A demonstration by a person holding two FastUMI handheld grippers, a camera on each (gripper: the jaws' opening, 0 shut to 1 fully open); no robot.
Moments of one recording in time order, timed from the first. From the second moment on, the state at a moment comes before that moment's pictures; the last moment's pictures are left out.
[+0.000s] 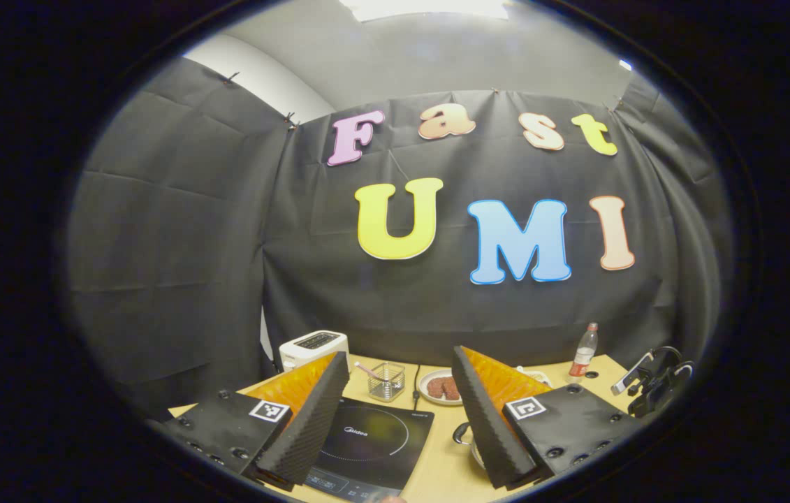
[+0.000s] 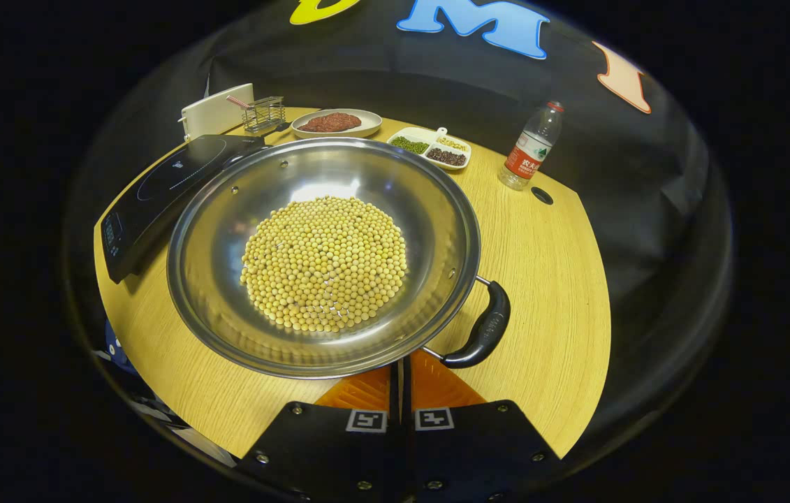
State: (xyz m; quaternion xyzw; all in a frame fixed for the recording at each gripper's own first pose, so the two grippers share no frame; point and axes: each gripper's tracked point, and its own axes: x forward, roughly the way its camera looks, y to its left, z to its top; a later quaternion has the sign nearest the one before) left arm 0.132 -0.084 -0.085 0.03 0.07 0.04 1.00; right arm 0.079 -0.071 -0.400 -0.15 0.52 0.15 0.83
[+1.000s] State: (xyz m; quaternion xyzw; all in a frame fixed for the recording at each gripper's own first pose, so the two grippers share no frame) left arm 0.150 -0.120 -0.106 0.05 0.09 0.05 0.99; right arm 0.142 -0.088 -0.376 -0.07 0.43 0.09 0.90
